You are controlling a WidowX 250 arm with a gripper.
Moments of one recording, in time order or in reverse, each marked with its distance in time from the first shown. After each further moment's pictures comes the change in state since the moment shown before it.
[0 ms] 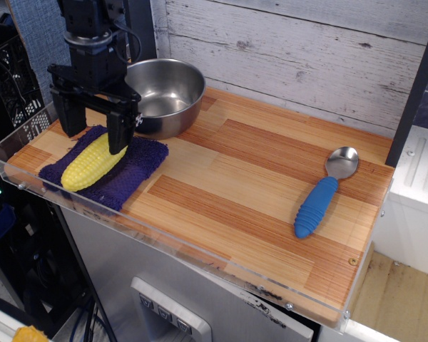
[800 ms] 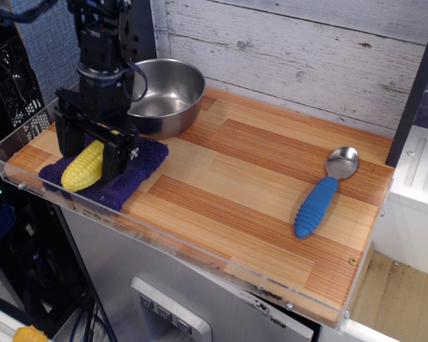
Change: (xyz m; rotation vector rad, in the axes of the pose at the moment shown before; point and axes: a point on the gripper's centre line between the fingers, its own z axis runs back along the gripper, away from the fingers) arm -0.010 0.000 -0.032 0.077 0.125 -0.087
